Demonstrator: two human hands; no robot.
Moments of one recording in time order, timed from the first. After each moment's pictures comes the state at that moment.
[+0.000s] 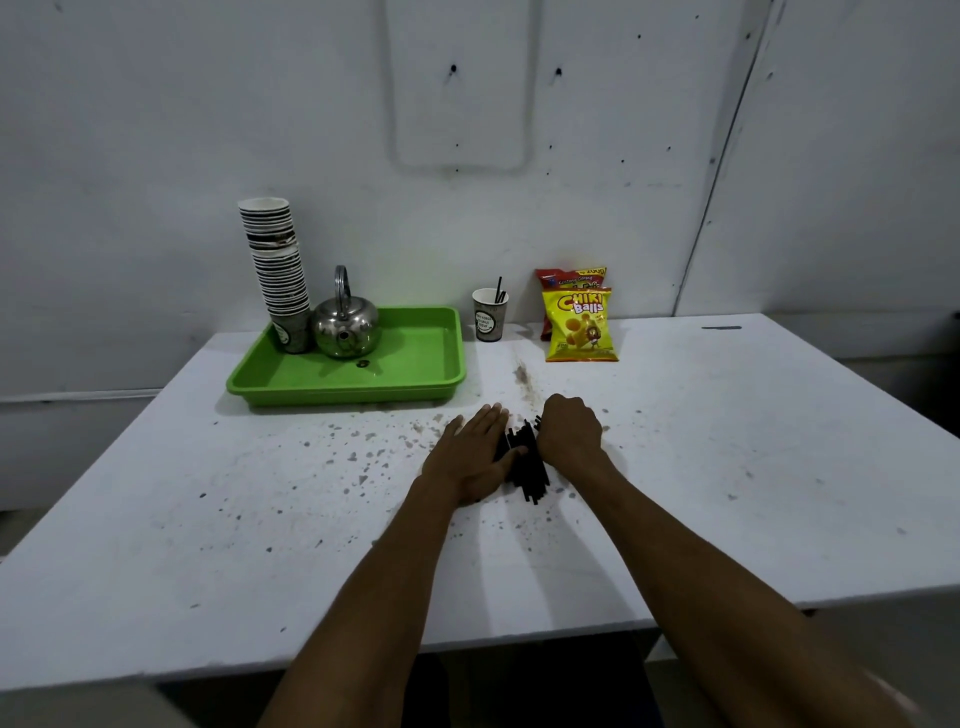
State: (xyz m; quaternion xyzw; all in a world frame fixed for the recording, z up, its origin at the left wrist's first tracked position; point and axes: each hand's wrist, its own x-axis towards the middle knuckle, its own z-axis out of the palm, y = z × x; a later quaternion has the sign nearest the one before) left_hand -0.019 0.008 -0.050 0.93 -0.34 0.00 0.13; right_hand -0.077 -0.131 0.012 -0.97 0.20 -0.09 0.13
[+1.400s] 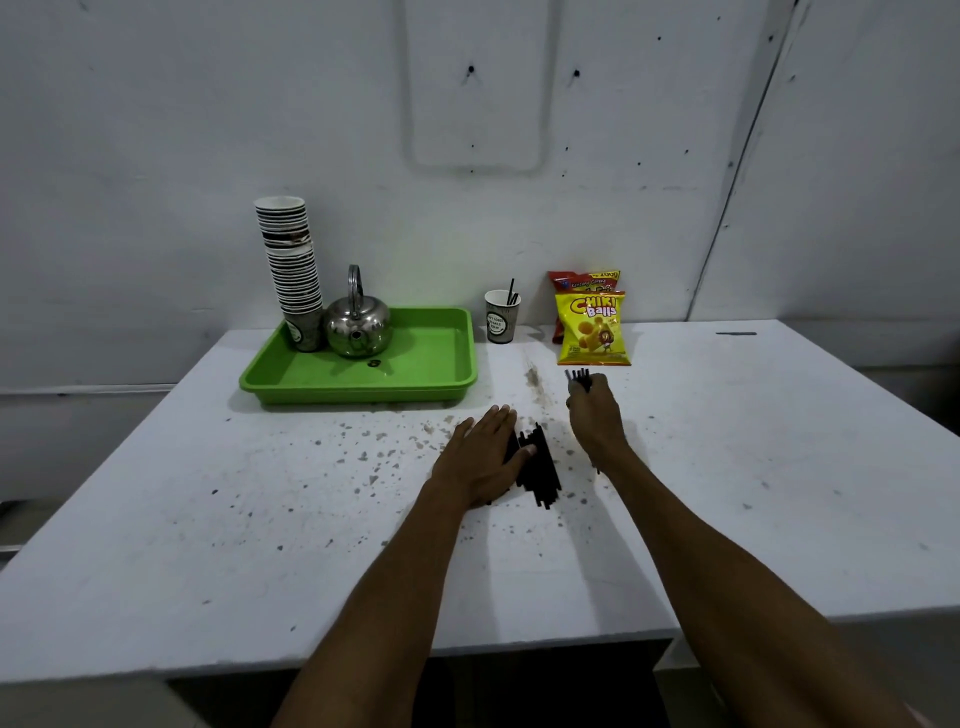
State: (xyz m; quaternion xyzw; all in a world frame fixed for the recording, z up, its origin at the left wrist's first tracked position) left_hand -0.017 0.009 -0.051 0.93 -0.33 0.01 0.17; right_hand -0.050 -0.163 0.002 -0.80 0.20 -0.20 0.54
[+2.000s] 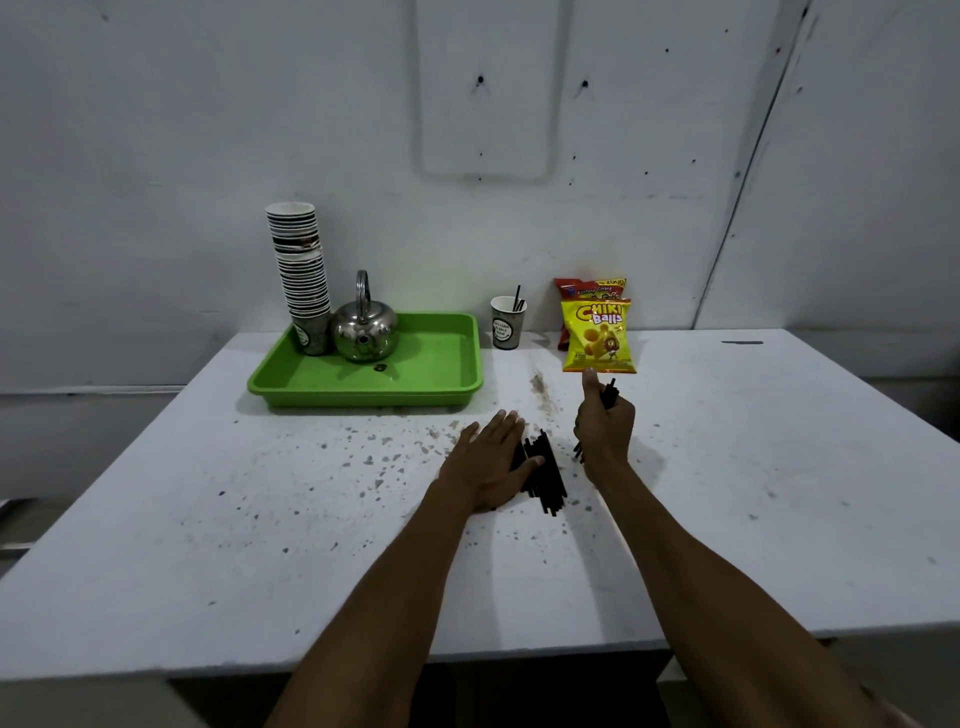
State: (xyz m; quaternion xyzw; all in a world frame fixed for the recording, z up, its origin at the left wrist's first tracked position) left_hand -0.015 0.007 -0.052 0.93 -0.34 0.00 0.13; right_hand -0.045 -0.155 -0.011 -0.64 0.25 -0.32 0.66
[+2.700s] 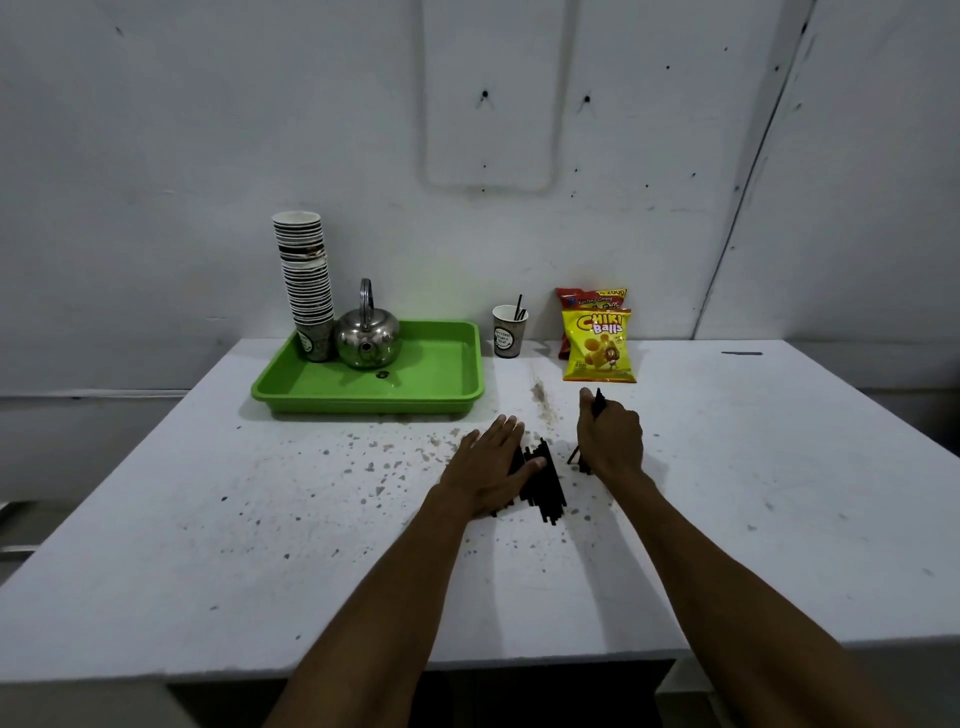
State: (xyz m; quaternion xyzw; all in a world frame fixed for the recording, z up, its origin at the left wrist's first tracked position) left_hand -0.013 0.005 -0.049 0.93 -0.33 0.00 0.19; right_hand -0.057 -0.170 0.001 -0.88 0.23 -0.31 0.28
